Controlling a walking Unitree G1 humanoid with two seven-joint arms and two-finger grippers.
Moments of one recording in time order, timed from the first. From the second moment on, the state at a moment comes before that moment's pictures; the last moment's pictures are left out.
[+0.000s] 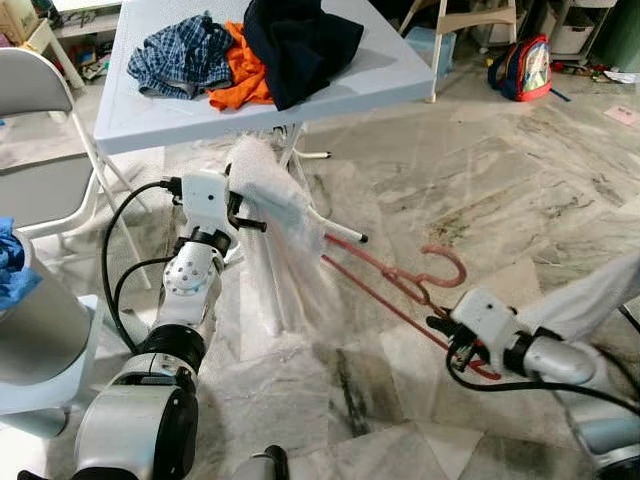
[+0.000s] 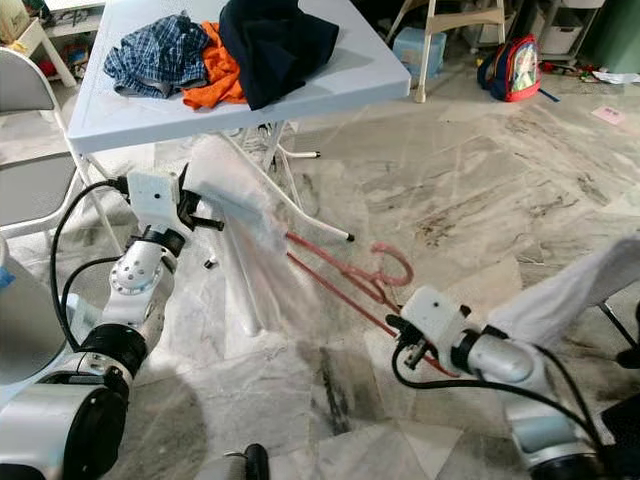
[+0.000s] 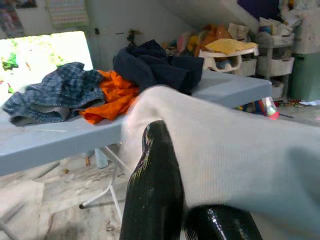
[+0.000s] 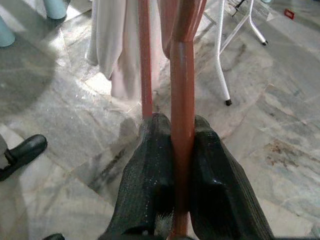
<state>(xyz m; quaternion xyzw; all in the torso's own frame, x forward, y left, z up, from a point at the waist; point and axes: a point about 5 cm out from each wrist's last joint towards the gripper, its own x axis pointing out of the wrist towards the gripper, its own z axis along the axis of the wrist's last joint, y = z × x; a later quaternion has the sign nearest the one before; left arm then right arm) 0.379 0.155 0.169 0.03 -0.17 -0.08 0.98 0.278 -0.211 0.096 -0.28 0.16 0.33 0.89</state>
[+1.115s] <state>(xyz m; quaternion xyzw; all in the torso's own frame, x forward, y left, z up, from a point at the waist) 0.358 0.118 0.120 0.04 -0.08 -0.19 0.98 0.262 -0.175 0.019 -0.42 0.27 0.40 0.77</state>
